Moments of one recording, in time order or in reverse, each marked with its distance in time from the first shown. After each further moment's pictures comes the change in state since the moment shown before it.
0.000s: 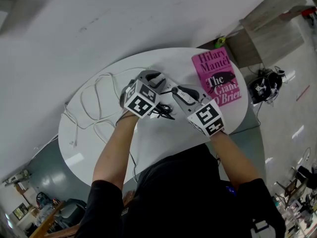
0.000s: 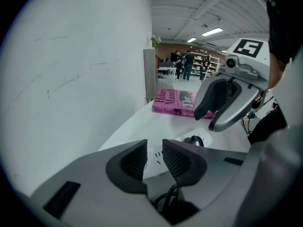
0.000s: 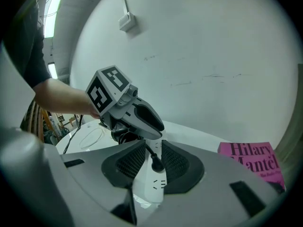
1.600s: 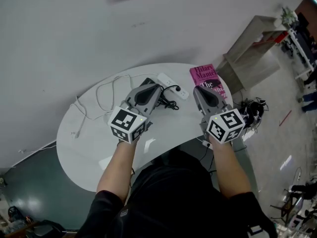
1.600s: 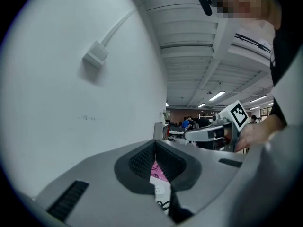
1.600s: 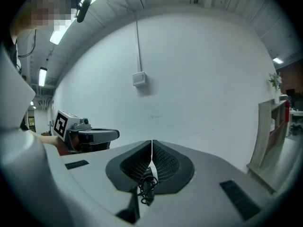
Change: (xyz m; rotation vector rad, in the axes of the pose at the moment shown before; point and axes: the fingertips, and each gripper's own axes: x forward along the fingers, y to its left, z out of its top) left arm -0.292 -0.087 0.048 -0.230 -0.814 0.167; right arm -0.163 0.114 0.127 0.031 -0.404 -0.270
